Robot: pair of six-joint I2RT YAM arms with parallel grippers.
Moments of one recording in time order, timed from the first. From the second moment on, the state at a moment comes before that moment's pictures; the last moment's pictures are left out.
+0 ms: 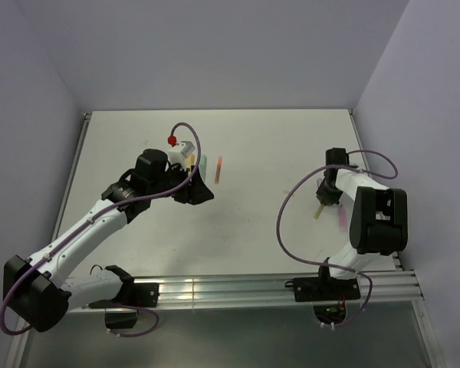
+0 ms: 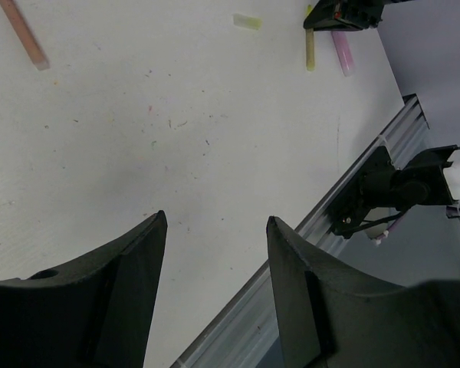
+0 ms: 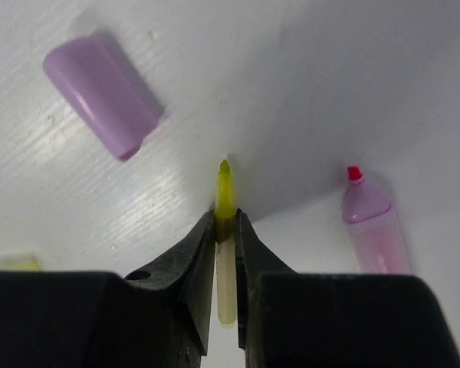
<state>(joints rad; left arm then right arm) -0.58 1.13 0.94 -0.36 0.38 -0.44 -0.11 1.61 0.89 -0.52 0.21 0.47</state>
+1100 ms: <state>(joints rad) -0.51 1.21 1.00 -0.01 0.62 -0.64 0.69 1.33 1.32 -0.40 0.04 0.82</state>
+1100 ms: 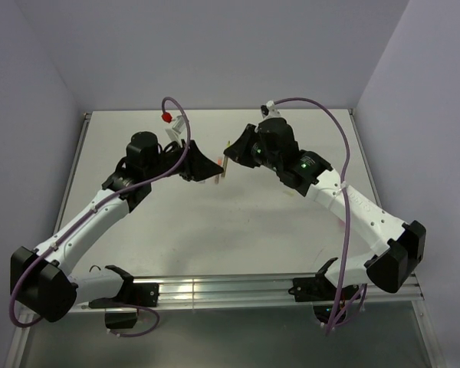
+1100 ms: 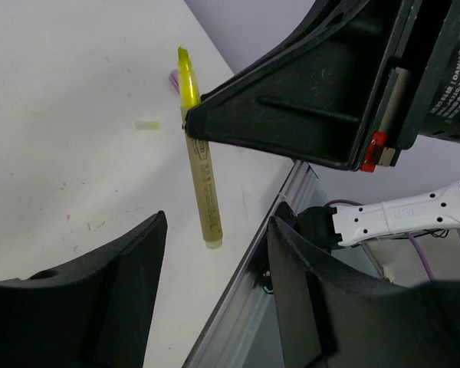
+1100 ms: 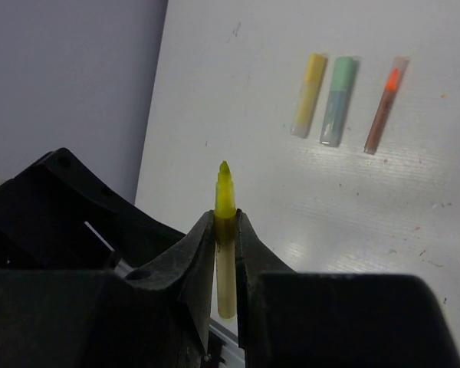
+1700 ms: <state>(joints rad) -0.51 1.24 1.02 0.00 0.60 -0.65 0.78 1.36 1.36 -0.39 0.07 0.86</state>
